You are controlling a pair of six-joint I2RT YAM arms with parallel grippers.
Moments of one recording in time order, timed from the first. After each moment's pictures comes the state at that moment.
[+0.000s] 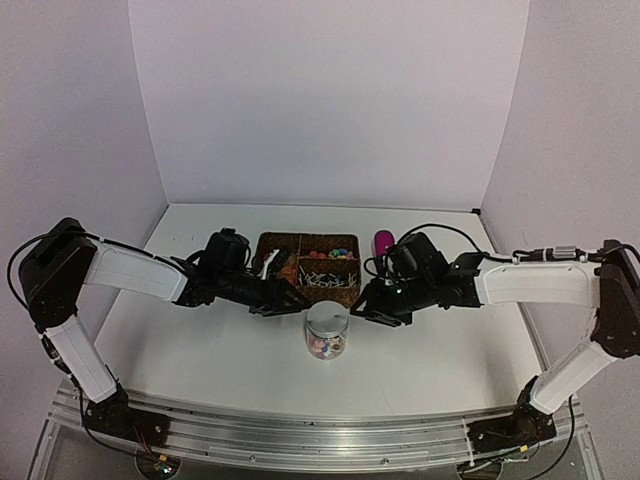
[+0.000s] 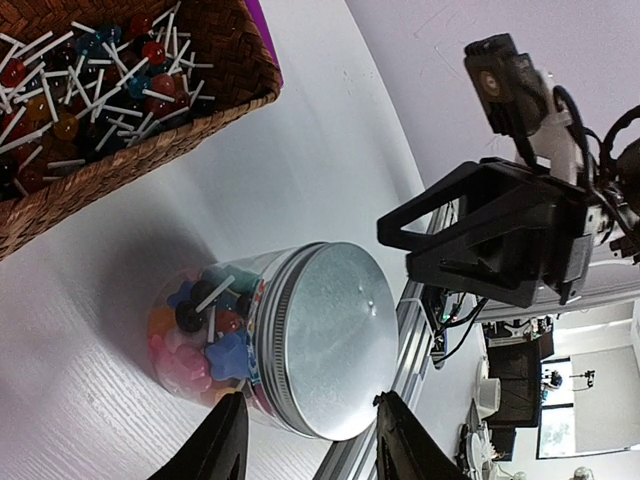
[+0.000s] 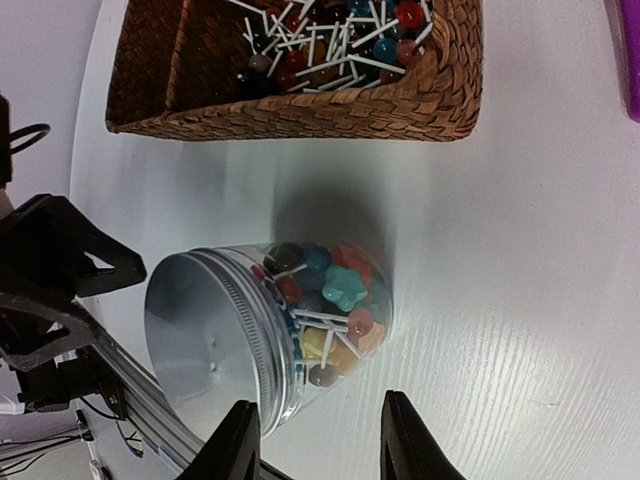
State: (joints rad) left arm -0.74 1.69 0.86 0.26 0.71 -0.68; right arm 0.85 1.55 0.97 -0.29 -0.16 0.90
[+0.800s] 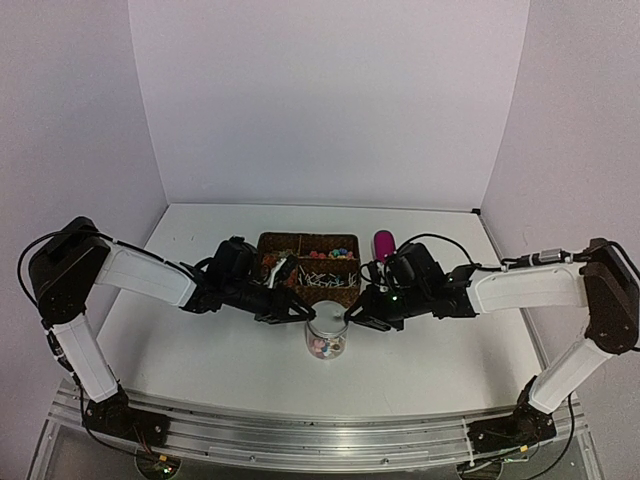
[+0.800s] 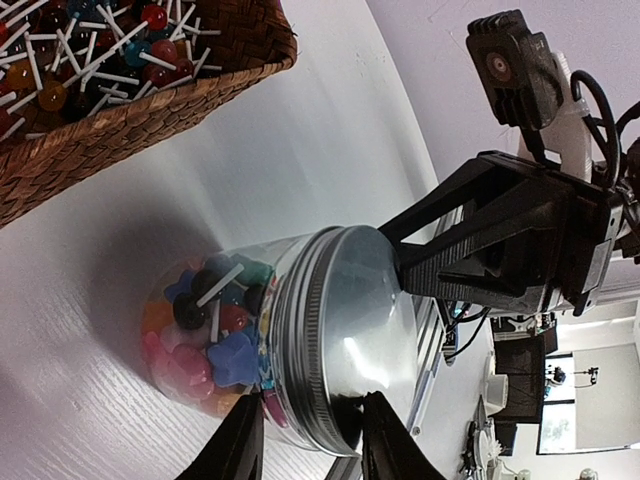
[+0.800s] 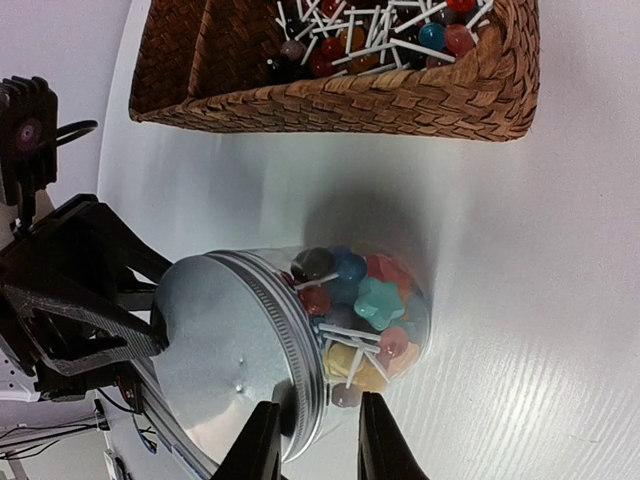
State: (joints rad) left arm -0.78 1.74 0.85 0.29 0.68 -0.69; right arm 0.85 1.58 0.88 -0.09 -0.23 0.91
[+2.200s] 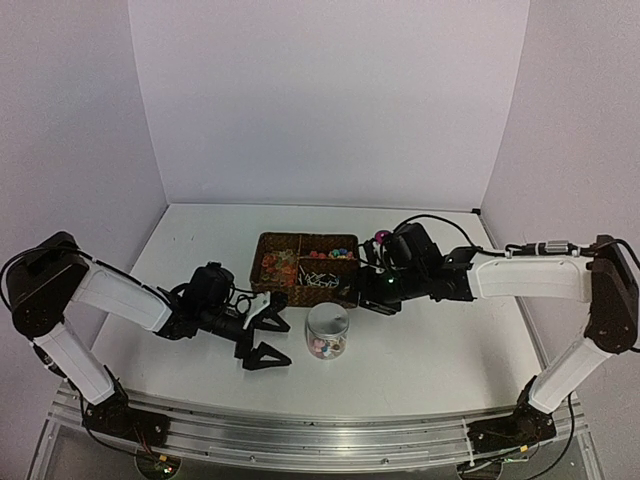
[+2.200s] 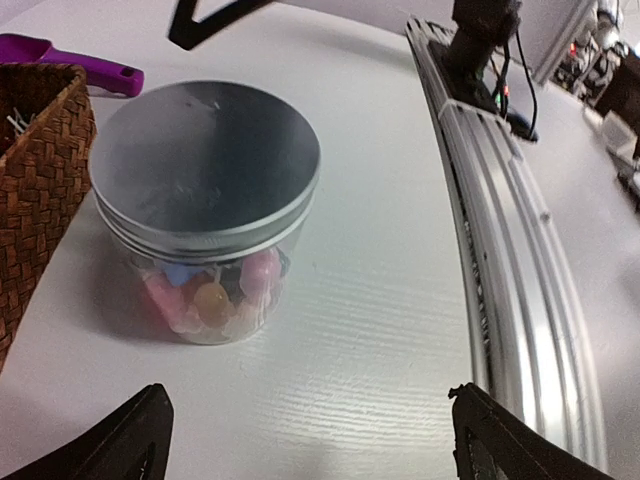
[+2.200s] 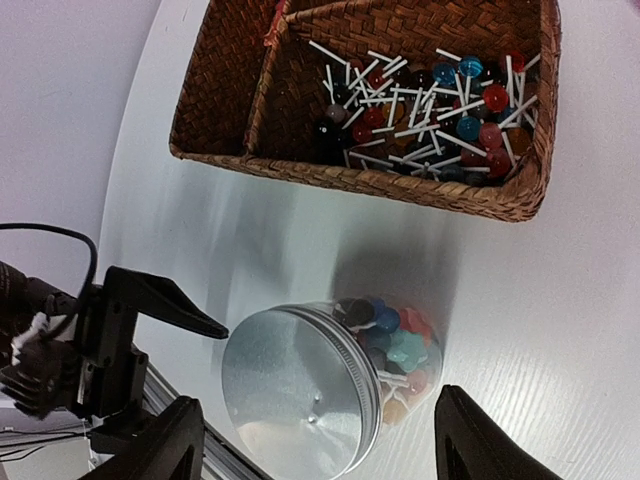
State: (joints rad) left arm -0.78 1.59 0.58 0.39 0.74 0.20; right arm 0.84 1.58 1.01 -0.19 -0.18 0.83
